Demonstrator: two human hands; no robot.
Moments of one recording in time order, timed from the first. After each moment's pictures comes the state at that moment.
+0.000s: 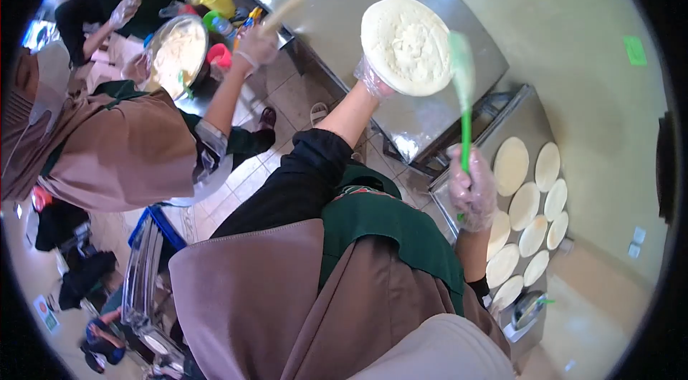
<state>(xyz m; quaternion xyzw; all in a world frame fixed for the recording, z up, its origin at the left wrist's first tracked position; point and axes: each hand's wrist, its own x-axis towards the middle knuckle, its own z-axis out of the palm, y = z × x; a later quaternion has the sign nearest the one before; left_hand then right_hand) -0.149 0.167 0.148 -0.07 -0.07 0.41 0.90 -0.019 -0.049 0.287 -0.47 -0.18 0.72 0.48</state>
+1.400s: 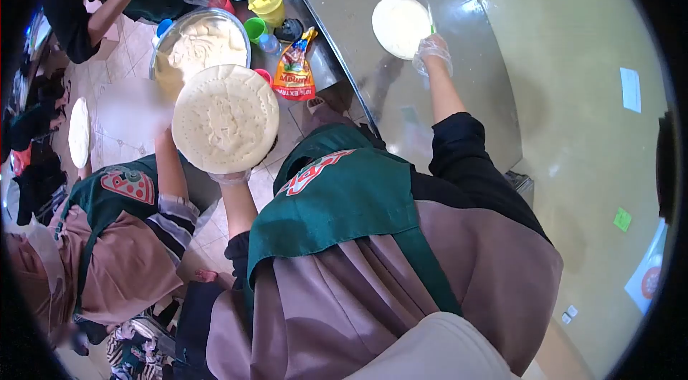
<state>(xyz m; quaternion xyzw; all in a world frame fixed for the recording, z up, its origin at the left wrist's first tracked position) -0.583 0.223 0.077 0.04 0.33 0.80 0.50 -0.166 0.514 0.015 -0.76 -0.64 0.12 -0.01</state>
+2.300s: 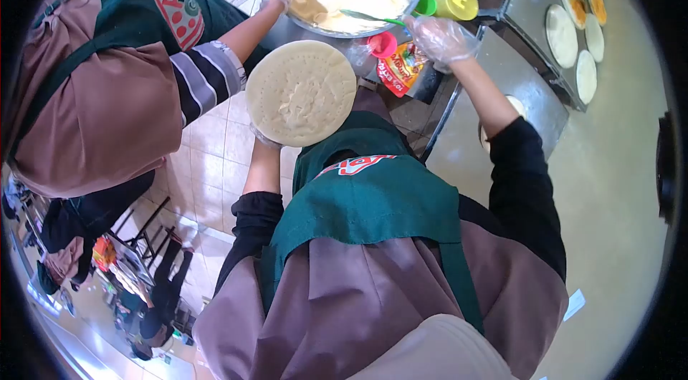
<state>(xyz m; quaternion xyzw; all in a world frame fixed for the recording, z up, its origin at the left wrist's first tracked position) -0.592 0.083 -0.034 -0.26 0.19 0.84 0.43 -0.547 0.483 0.055 -0.04 -0.97 0.07 -0.22</state>
